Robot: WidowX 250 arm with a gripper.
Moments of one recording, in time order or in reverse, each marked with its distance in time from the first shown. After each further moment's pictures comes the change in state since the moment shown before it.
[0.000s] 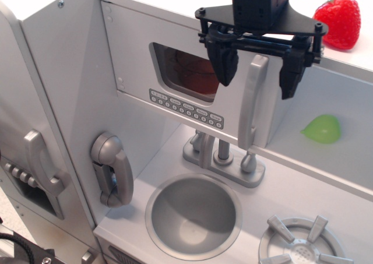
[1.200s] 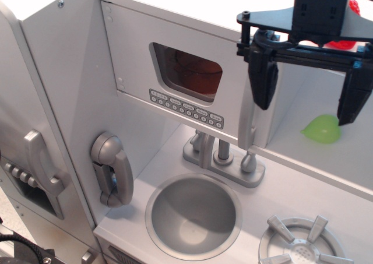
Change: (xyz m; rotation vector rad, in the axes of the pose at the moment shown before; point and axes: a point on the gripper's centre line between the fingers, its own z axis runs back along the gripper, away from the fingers) arm -0.038 -0.056 0.026 0.018 0.169 0.070
